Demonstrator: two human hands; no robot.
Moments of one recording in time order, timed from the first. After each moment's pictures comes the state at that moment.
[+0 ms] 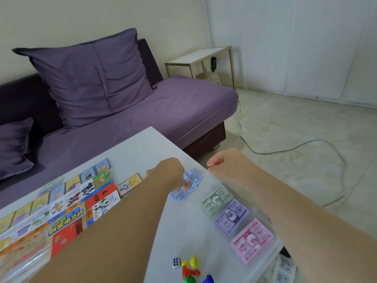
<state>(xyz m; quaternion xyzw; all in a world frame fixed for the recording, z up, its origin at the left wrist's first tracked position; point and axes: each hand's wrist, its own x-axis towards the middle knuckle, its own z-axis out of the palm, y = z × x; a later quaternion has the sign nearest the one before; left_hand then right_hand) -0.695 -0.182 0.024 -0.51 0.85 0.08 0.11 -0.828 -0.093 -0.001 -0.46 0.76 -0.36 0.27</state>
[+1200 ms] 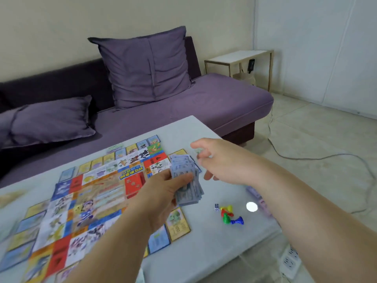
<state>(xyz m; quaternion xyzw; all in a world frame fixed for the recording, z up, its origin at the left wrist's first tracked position) -0.546 -0.056 0.063 -0.45 0.49 0.67 -0.33 -0.699 -0.027 0.101 -0.66 0.62 -0.30 0.31</state>
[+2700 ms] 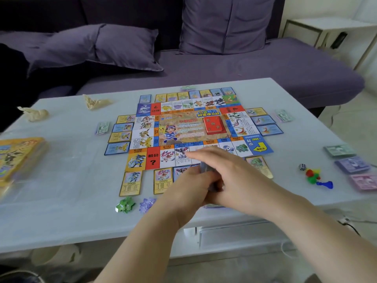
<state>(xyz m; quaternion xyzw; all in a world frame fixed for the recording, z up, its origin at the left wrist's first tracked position) -0.387 0.028 0.033 -0.50 0.43 0.66 -0.35 -0.514 0.021 0.041 -0.85 0.42 -0.23 0.22</state>
